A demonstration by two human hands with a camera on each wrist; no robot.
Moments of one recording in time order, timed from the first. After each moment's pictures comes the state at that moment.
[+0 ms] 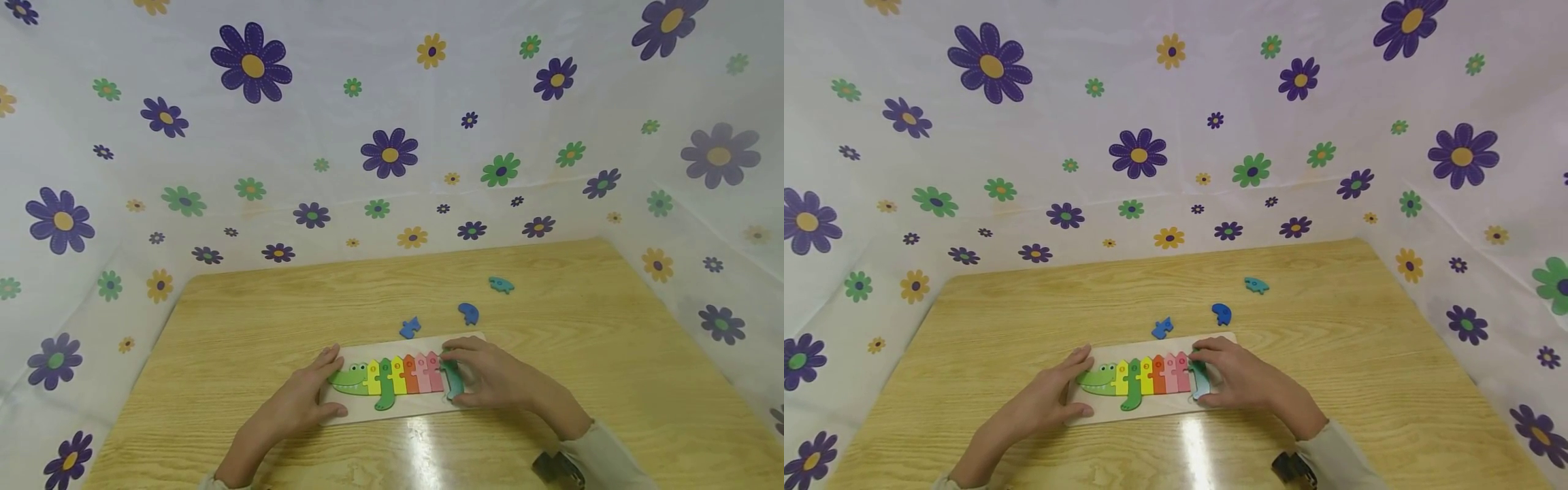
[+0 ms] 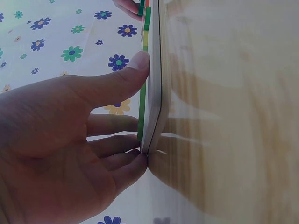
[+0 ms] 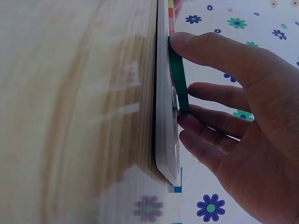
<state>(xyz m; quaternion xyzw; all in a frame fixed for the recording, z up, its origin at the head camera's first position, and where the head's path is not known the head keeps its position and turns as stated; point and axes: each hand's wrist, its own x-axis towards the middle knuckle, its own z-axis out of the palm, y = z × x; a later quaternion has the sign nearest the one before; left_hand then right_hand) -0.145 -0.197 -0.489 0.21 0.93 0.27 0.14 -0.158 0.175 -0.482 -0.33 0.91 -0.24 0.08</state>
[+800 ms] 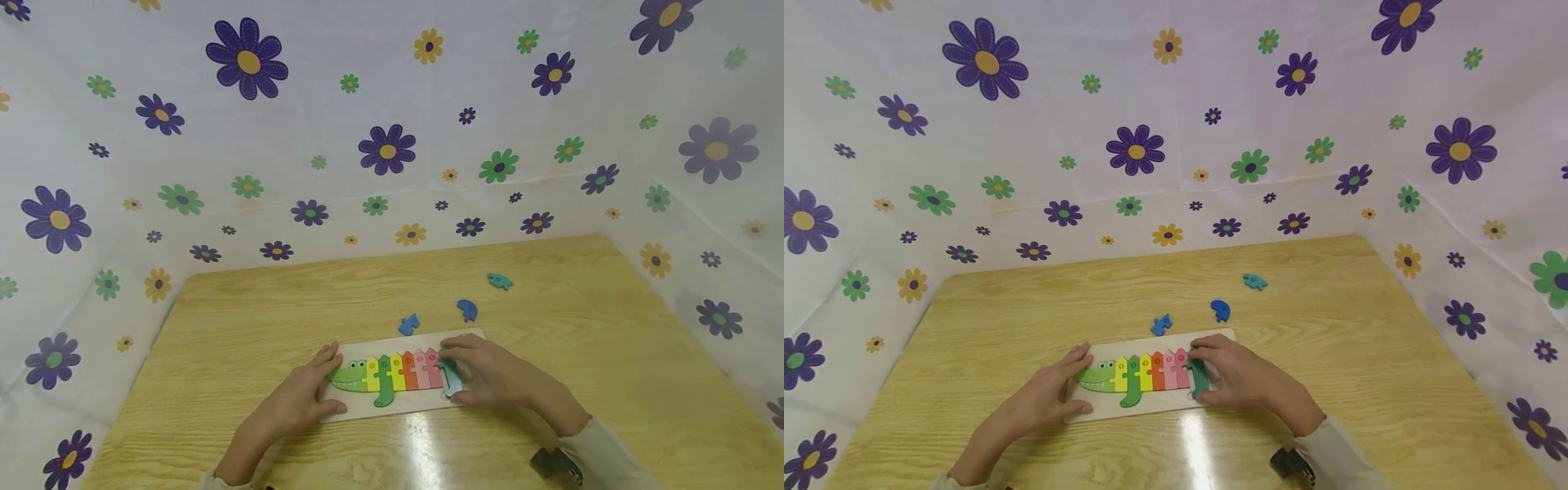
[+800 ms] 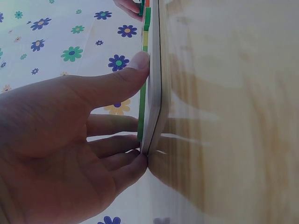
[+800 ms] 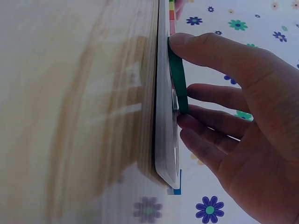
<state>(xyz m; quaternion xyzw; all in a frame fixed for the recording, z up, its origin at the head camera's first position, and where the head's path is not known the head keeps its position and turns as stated) -0.141 -0.197 -0.487 0.22 0.93 0.27 0.14 -0.156 0.176 -0.479 -0.34 0.91 -0.24 0.08</state>
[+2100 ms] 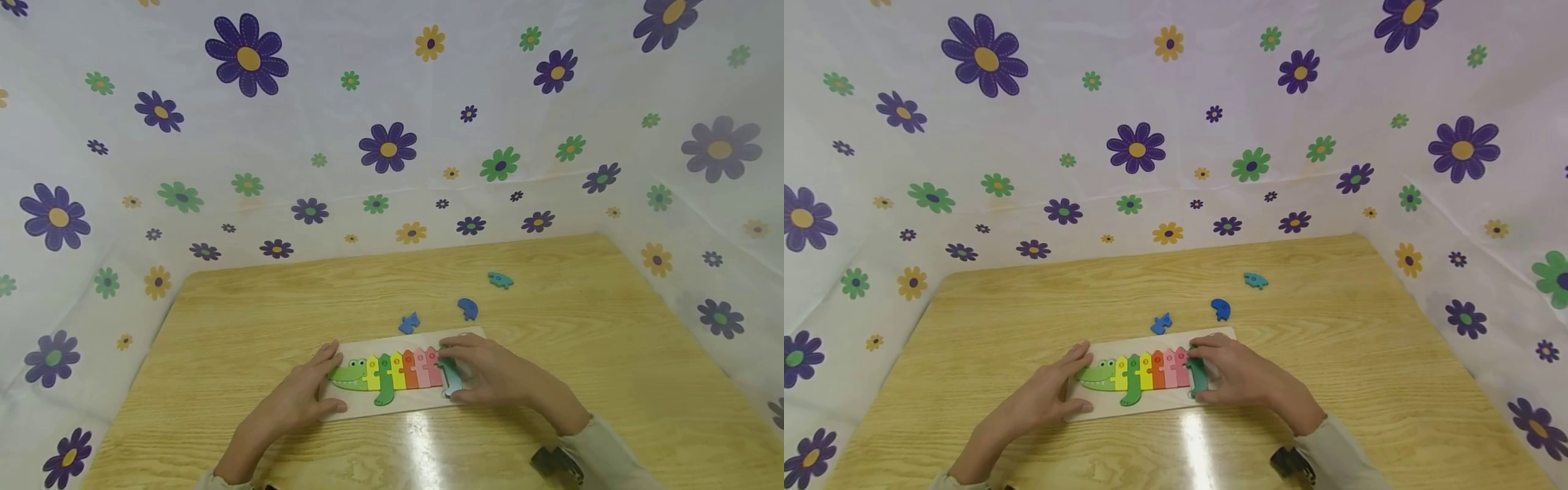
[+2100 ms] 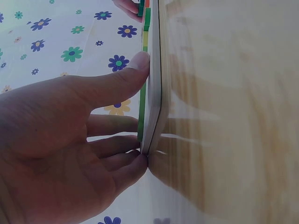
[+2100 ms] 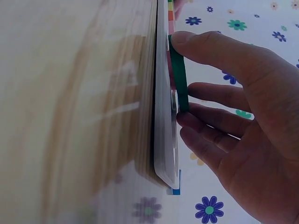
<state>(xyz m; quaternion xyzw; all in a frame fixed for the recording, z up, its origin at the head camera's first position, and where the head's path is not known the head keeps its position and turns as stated) -0.142 -0.197 -0.487 0.22 0.93 0.28 0.15 -0.157 0.175 -0.479 -0.33 0.91 -0.24 0.09</state>
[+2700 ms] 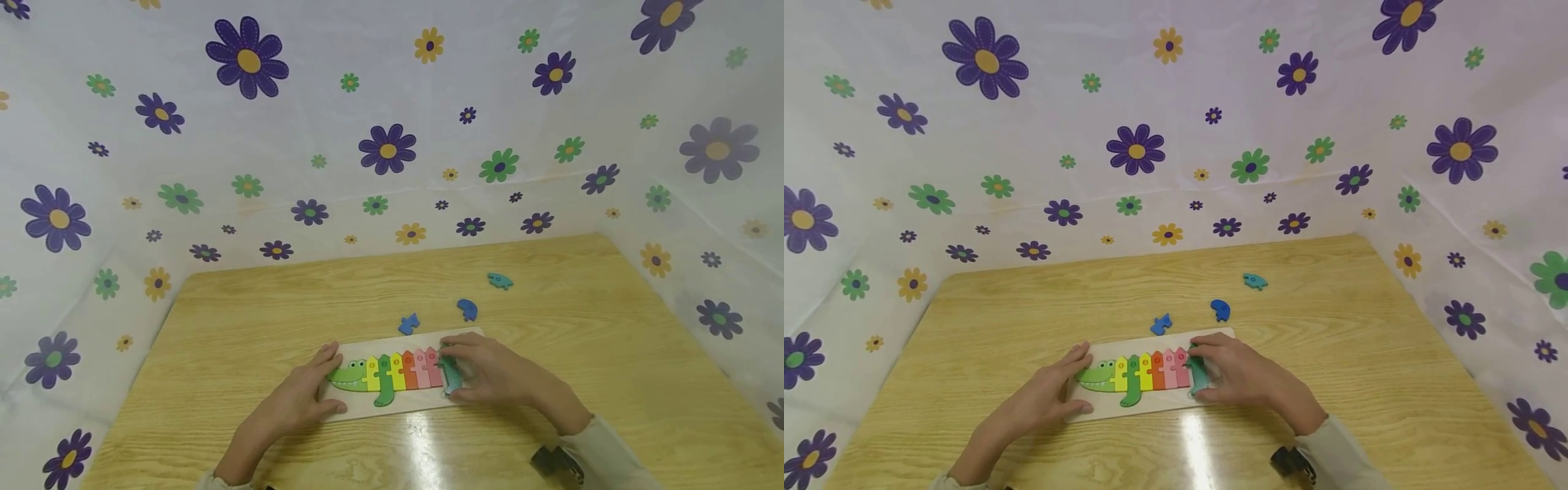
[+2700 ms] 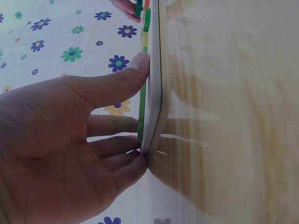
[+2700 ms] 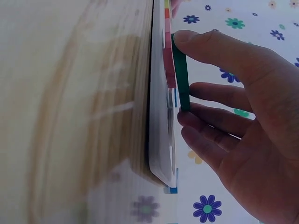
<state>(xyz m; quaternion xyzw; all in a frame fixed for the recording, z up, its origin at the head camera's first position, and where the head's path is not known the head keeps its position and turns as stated) -0.142 -0.196 -0.487 0.21 0.93 0.27 0.14 -0.158 0.175 -0.476 -0.33 0.91 -0.24 0.08</state>
